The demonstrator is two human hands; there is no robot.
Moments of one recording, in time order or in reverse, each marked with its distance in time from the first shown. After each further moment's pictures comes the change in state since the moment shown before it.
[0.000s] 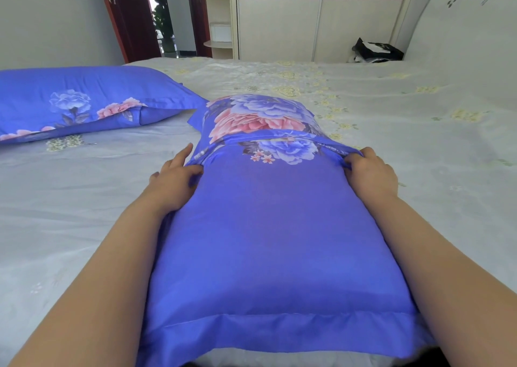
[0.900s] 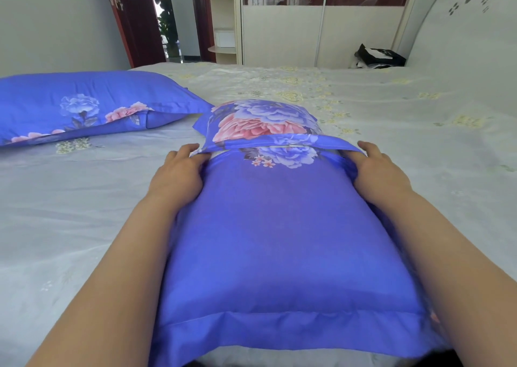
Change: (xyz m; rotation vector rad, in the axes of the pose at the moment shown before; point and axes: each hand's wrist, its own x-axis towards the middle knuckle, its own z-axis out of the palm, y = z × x) left_hand 0.001 0.015 -0.012 0.046 0.215 0.030; right_hand -0.006 -0.001 -0.033 0.066 -0.170 -0.036
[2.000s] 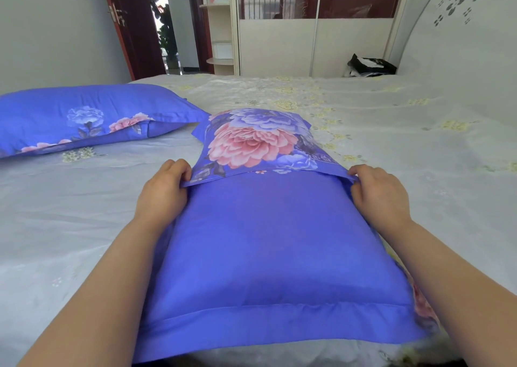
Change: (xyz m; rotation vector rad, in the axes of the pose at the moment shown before) left_hand -0.044 -0.003 -0.013 -0.204 0.266 0.029; right_hand -0.049 0.024 0.010 0.032 0.527 -0.236
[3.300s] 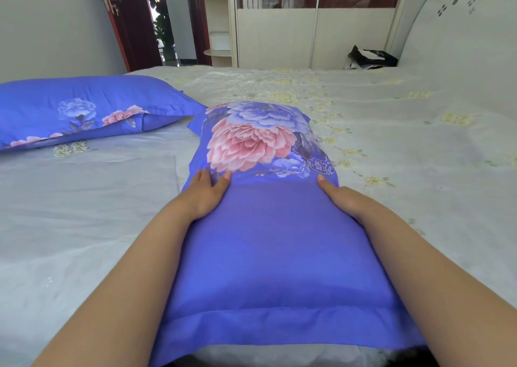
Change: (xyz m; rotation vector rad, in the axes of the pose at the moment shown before) left_hand 0.005 0.046 0.037 -0.173 -0.555 -0.323; right_hand 0.017 -0.028 0.029 0.598 -0.916 0.761
